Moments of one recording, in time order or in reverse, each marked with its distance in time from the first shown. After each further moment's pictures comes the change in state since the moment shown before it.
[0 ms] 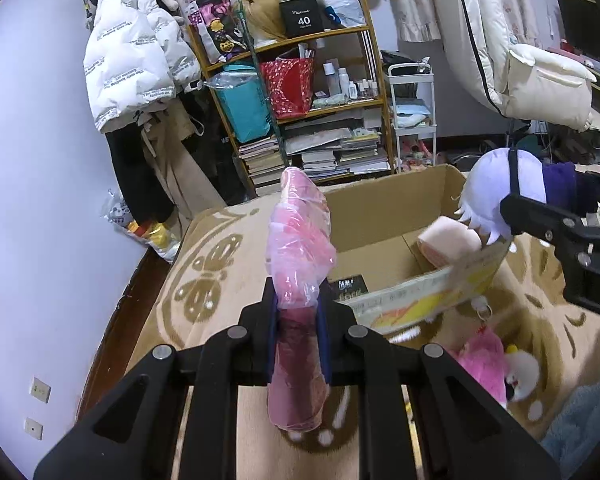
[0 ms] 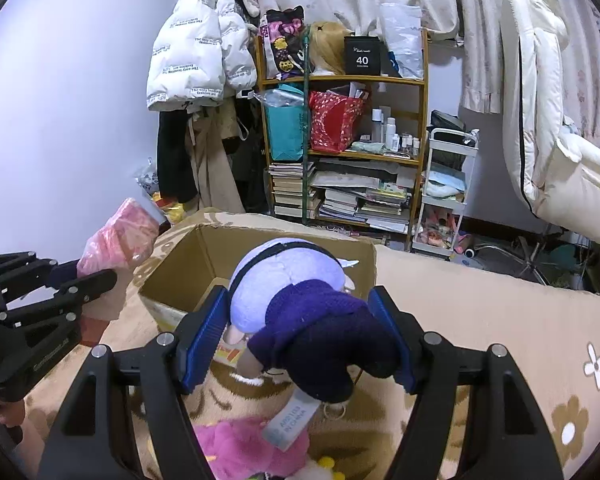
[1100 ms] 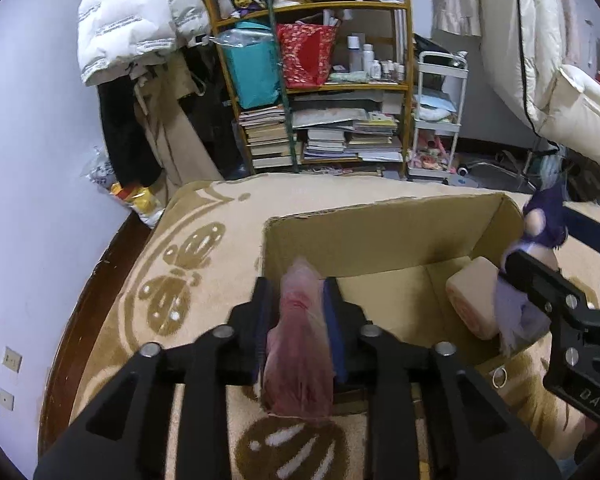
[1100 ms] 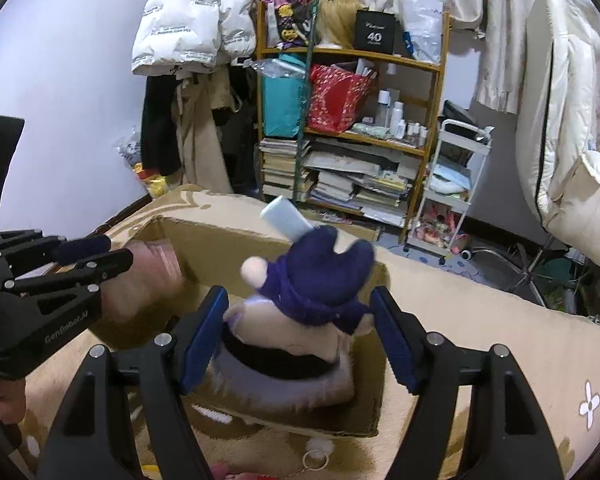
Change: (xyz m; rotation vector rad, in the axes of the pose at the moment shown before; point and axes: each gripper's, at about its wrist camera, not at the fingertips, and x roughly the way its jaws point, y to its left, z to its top) left arm 0.099 0.014 0.035 -0.146 0.113 -0.021; right arm 0.081 0.003 0.022 -0.077 0.101 -0.035
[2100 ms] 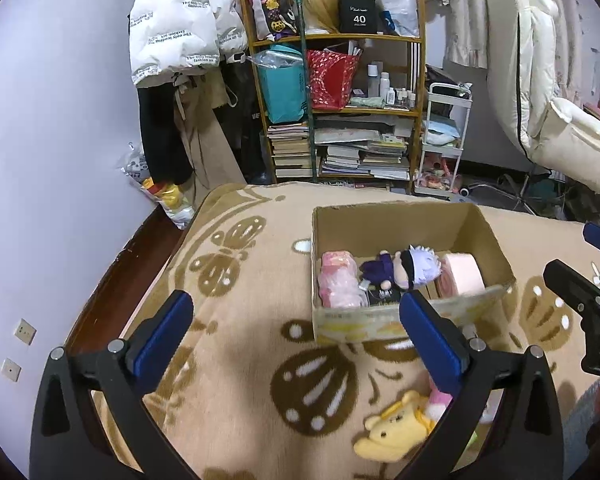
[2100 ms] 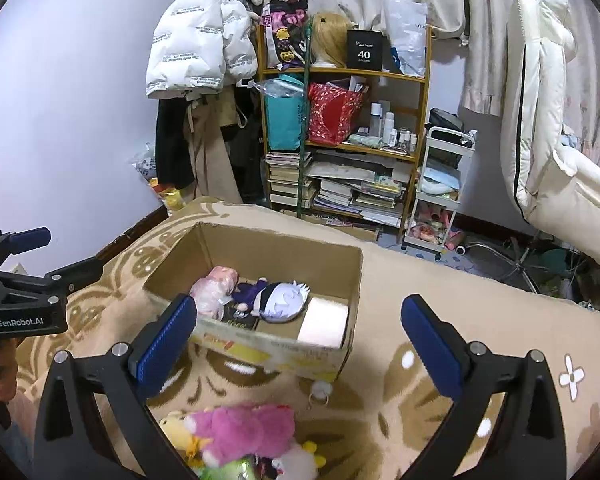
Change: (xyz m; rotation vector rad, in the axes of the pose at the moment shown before) left arm -0.122 0.037 -0.036 -0.064 -0.050 0.020; right arm -0.107 -0.006 -0.016 0.041 -0.032 0.017
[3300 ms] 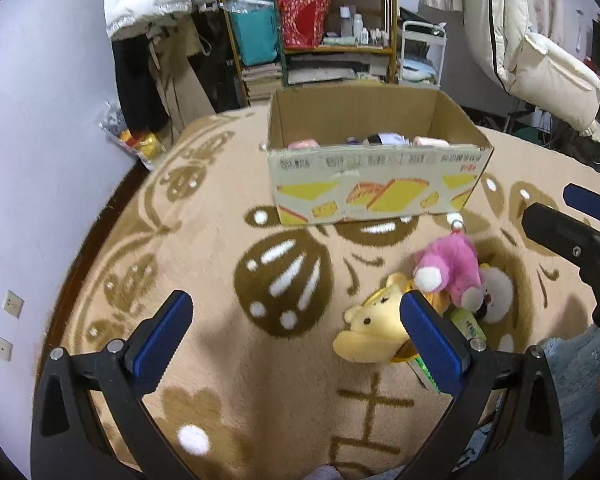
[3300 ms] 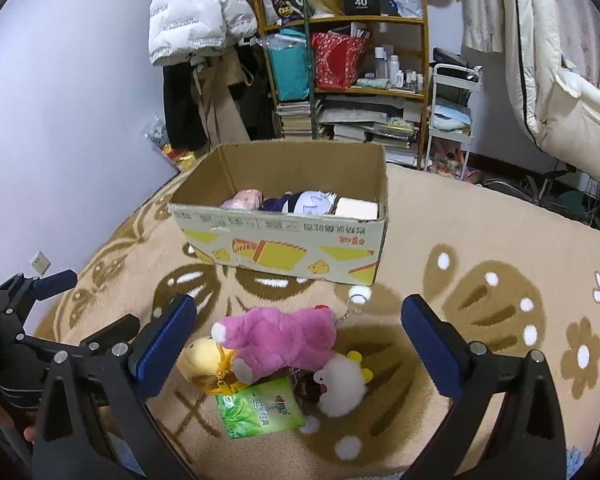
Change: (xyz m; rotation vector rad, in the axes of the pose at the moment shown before) left arm 0.012 -0.028 -0.106 0.043 0.175 -0.067; right arm 0.002 0.014 -0.078 0.091 0.152 0.072
